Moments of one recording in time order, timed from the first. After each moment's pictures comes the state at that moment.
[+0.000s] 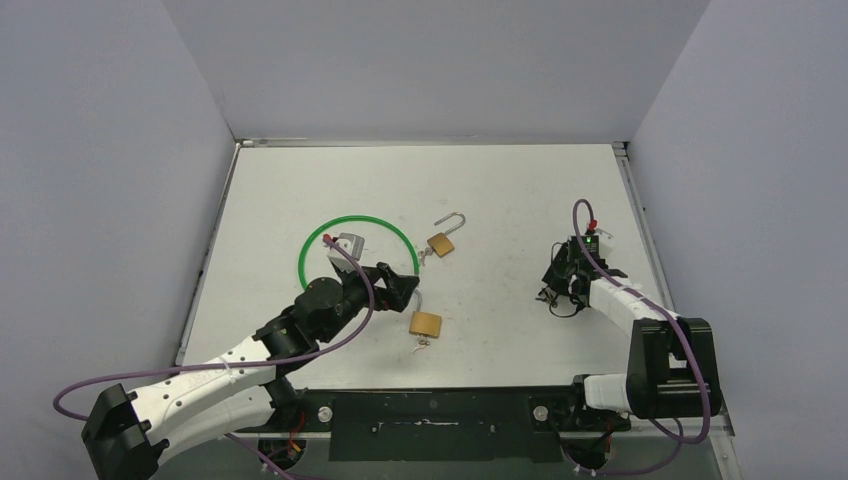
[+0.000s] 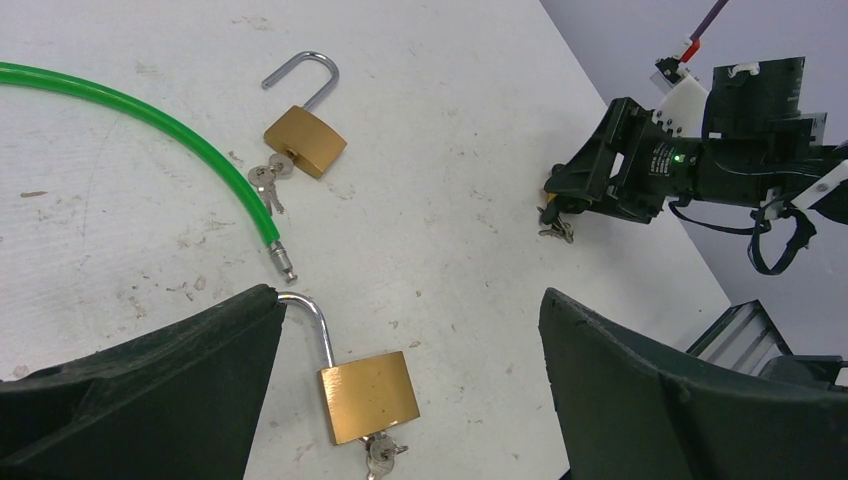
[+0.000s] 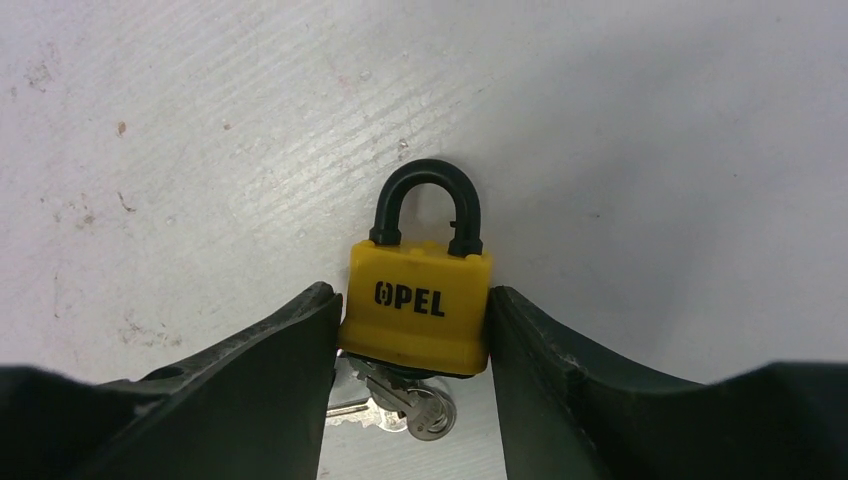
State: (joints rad) left arm -0.91 0.82 0.47 0.18 -0.28 -0.58; right arm 0.03 1.33 0.57 -0.20 0.17 0.50
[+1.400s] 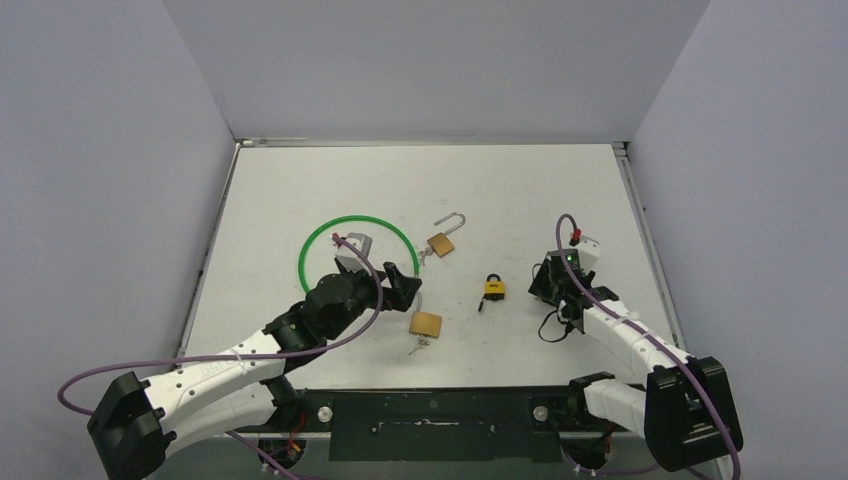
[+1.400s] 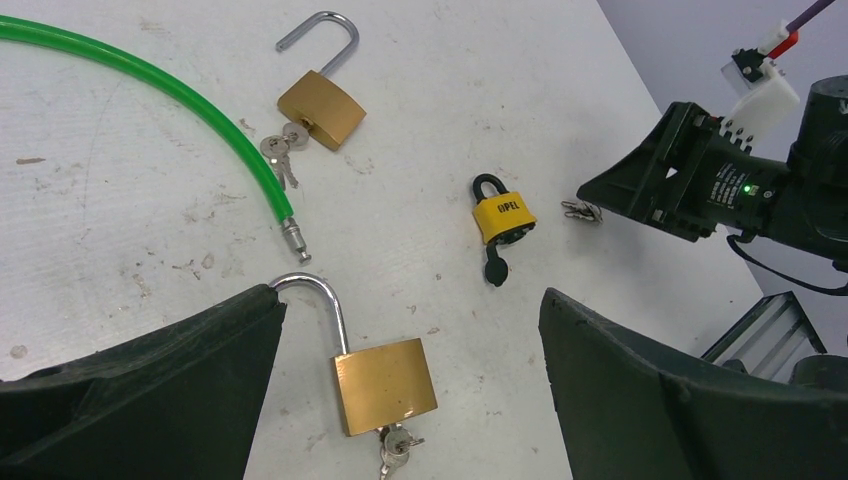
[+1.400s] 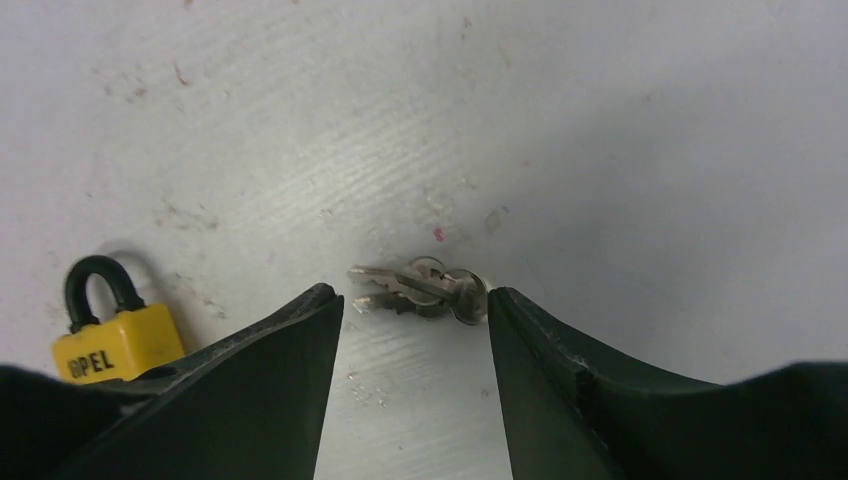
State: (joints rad) left arm -0.89 0.90 0.47 0.19 -0.27 -0.60; right arm 0.25 1.11 0.47 -0.25 0.31 0.59
